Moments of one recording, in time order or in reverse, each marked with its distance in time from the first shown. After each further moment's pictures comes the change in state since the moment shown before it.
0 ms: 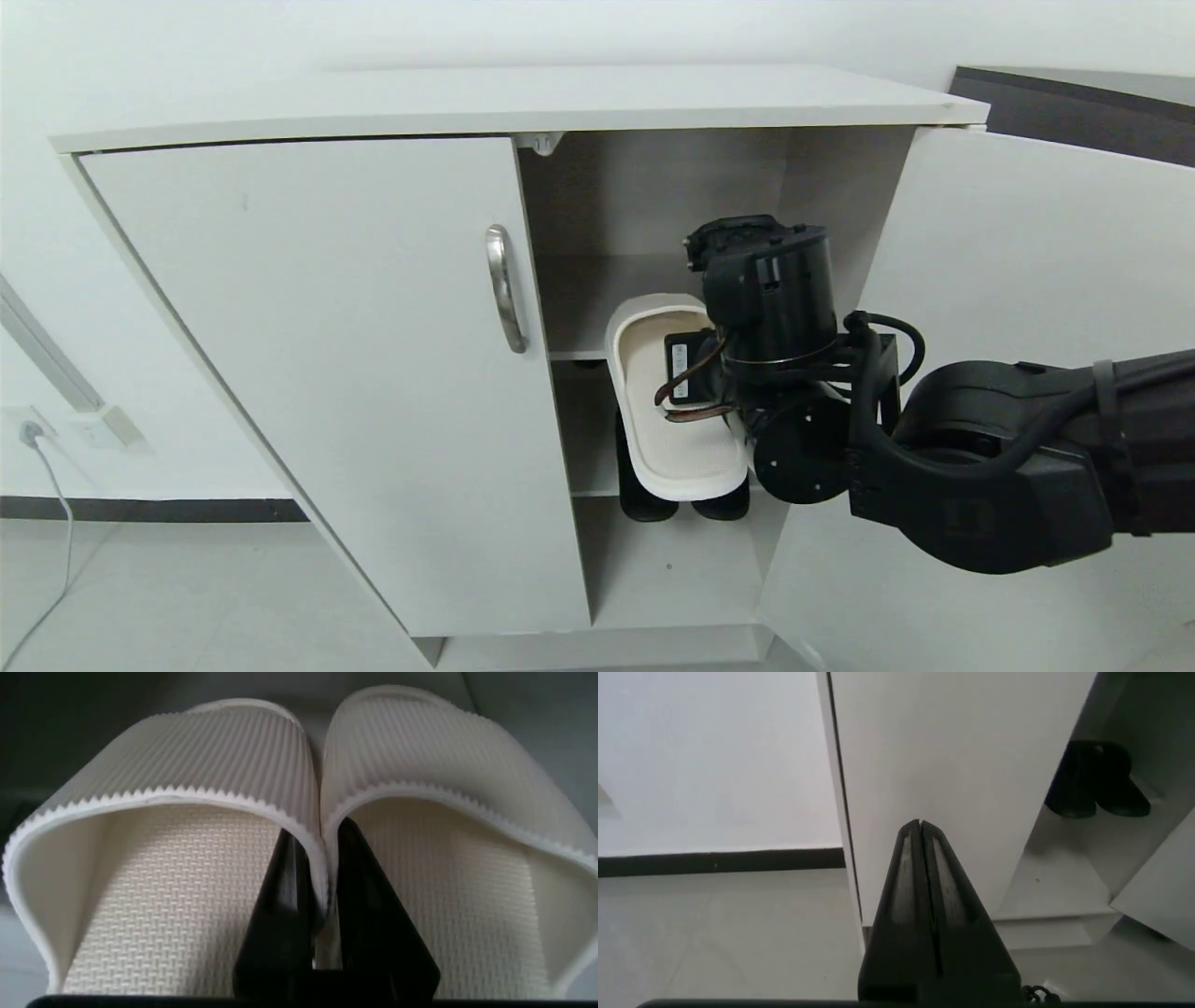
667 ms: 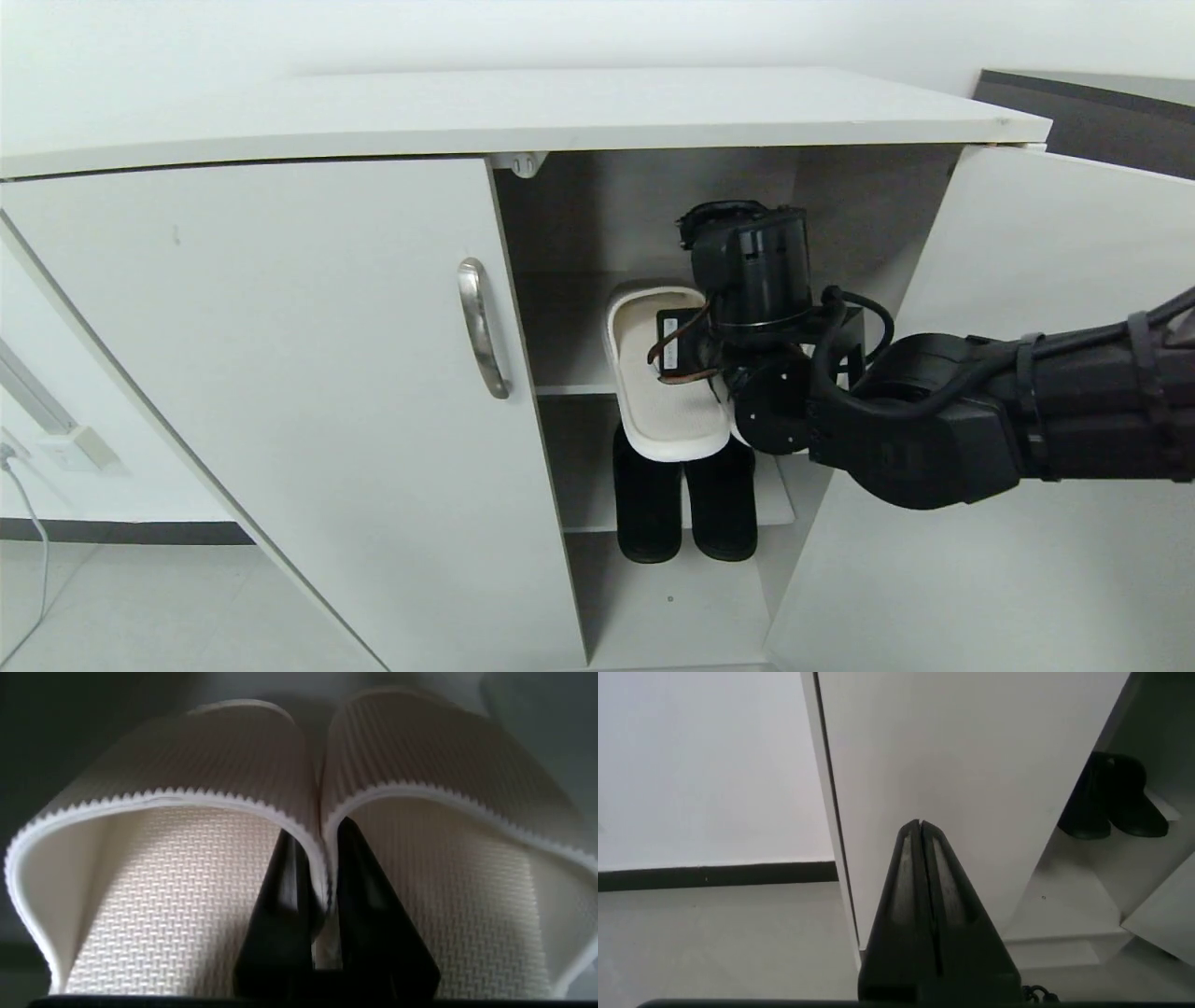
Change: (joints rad) left arm 0.000 0.000 0.000 0.000 0.000 -0.003; right arm -0.055 0.083 -0.135 0.005 0.072 -0.007
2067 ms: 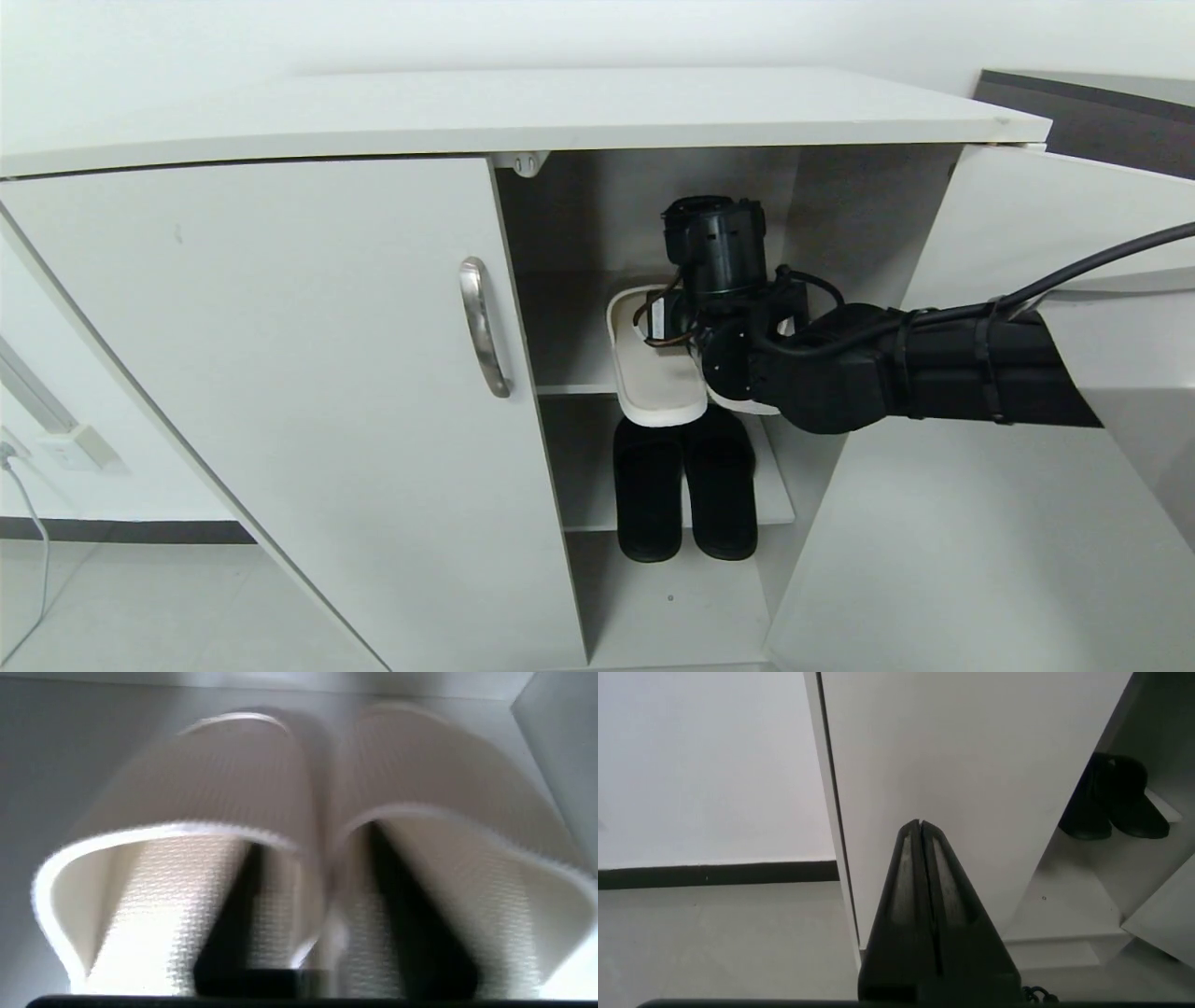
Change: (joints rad) left arm 0.000 0.000 0.000 -0.002 0.003 -0.003; right arm -0.090 0.179 -0.281 0.106 0.067 -0.019
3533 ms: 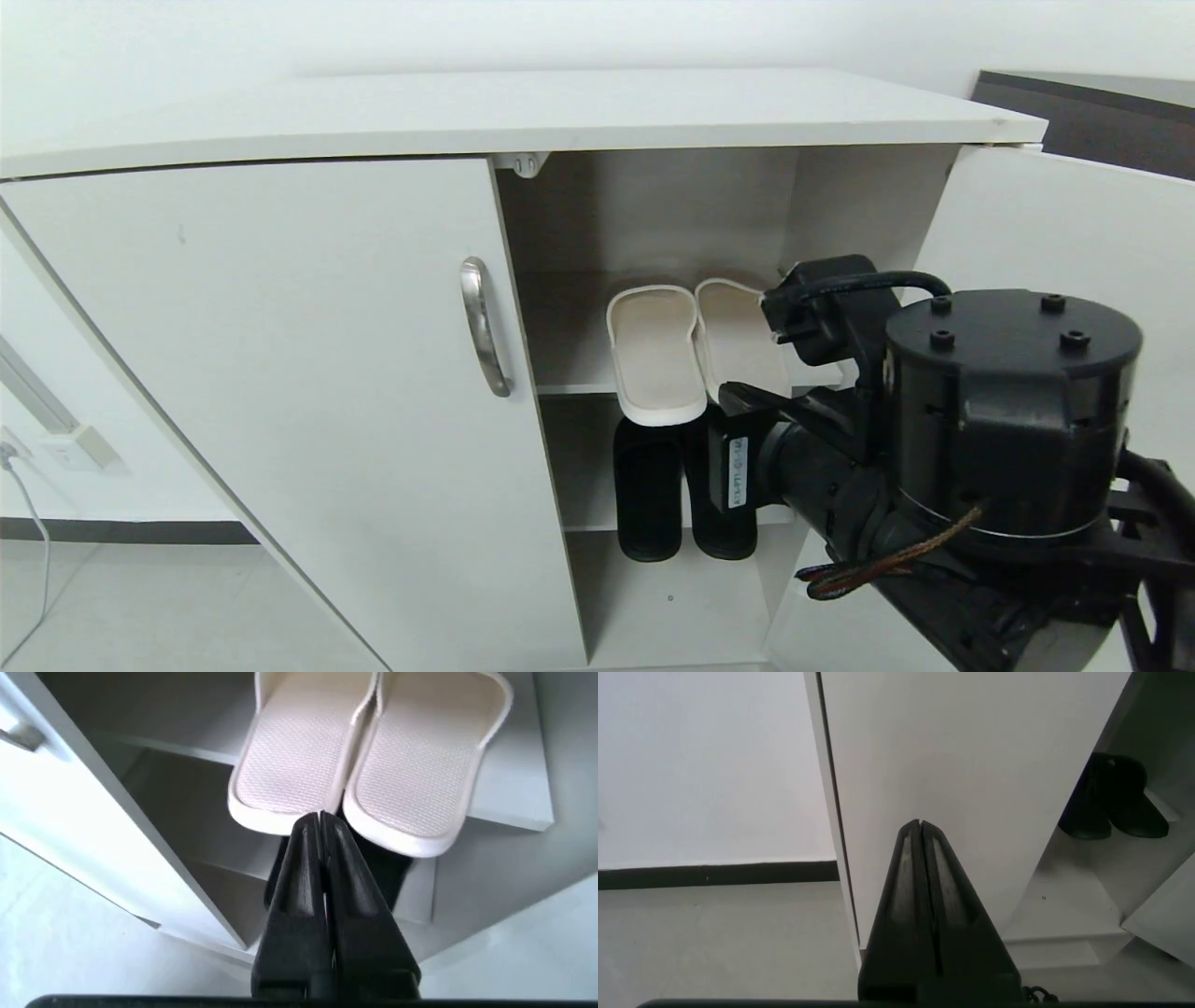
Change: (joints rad) left arm 0.000 0.000 0.000 0.000 -0.001 0.001; right arm 0.299 -0.533 0.808 -0.281 -0.032 0.012
